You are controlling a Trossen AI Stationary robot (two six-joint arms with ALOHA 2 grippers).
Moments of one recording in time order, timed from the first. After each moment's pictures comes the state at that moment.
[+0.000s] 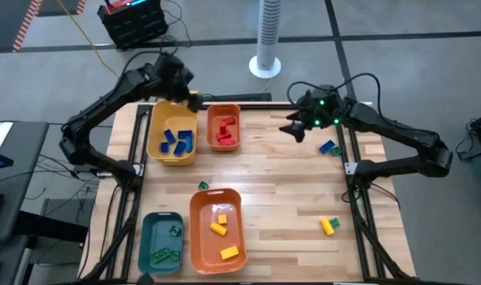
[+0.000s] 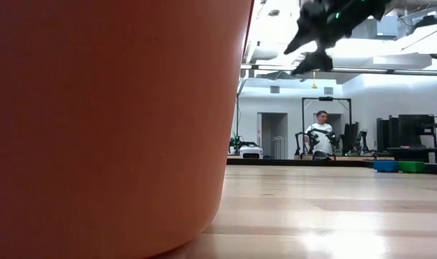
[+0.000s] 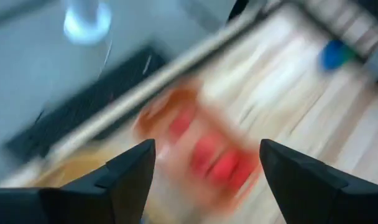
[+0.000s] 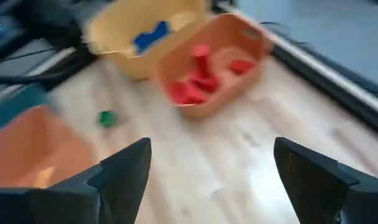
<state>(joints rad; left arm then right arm) 0.71 1.40 1.57 -0.93 0.05 -0.18 -0.55 1.12 1.00 -0.49 -0.24 0.23</state>
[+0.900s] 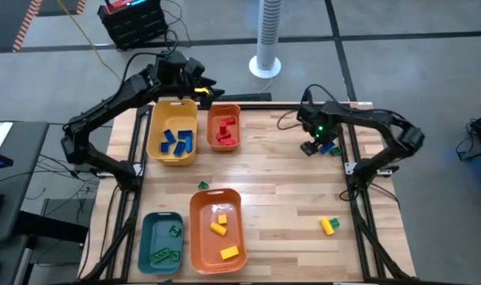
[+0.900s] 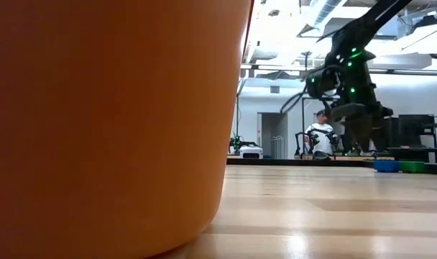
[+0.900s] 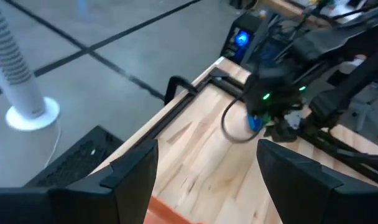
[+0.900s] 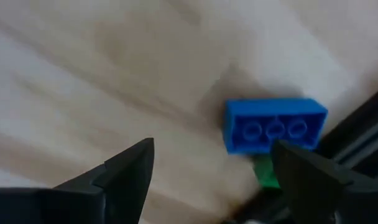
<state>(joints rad) 0.59 1.41 1.60 -0.59 0.11 -0.18 -0.72 1.51 0.91 -1.12 0.06 0.22</state>
